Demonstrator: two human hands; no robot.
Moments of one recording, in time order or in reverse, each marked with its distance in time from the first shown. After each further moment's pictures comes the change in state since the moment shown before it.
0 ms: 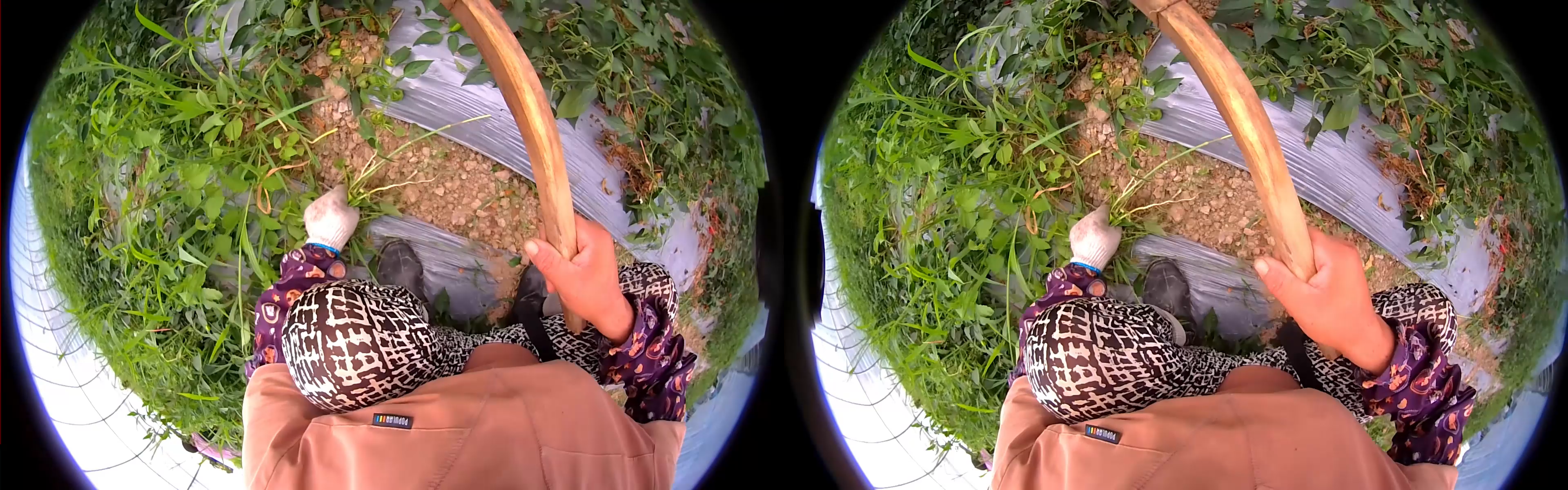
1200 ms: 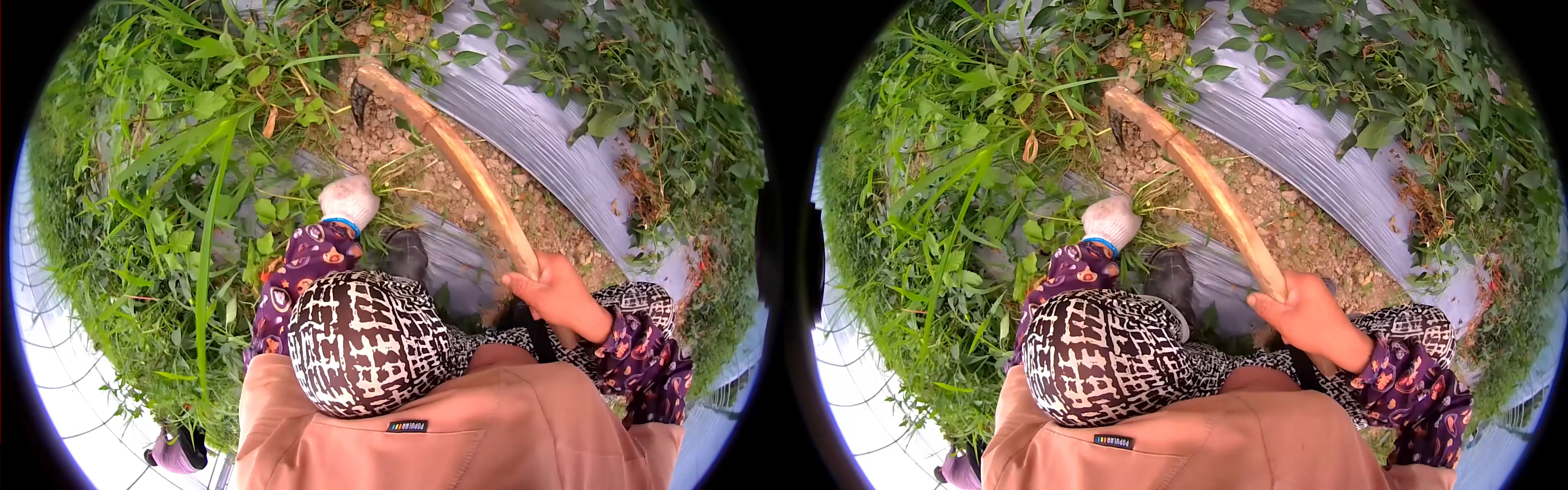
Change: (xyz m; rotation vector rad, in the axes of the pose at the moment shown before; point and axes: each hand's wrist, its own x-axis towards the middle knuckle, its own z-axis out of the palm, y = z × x) left_hand 0.005 0.012 0.016 0.126 -0.299 -0.097; right_hand 0.009 0.030 0.035 -0.147 -0.352 0.272
